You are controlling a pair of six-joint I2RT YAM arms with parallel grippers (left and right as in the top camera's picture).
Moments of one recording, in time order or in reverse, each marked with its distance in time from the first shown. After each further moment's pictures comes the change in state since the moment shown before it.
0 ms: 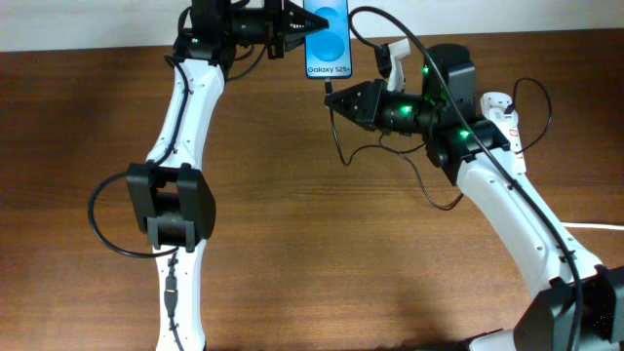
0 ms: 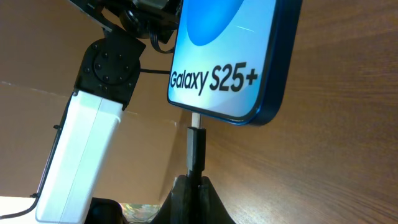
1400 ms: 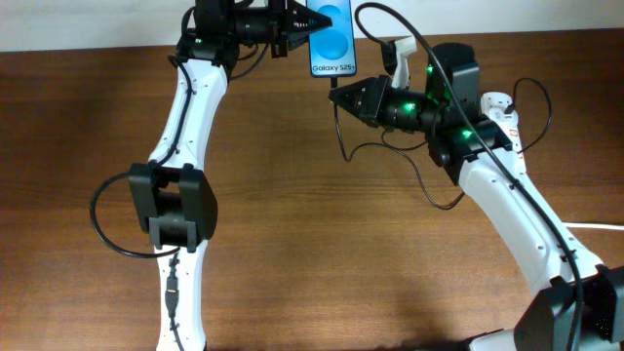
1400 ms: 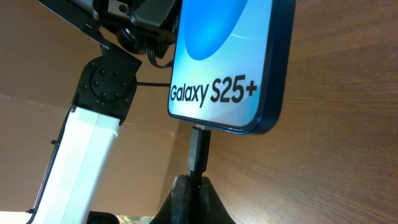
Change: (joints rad) left arm -0.013 0.000 0.000 0.007 -0.035 0.010; right arm -0.015 0.000 -0.006 0.035 0.034 0.027
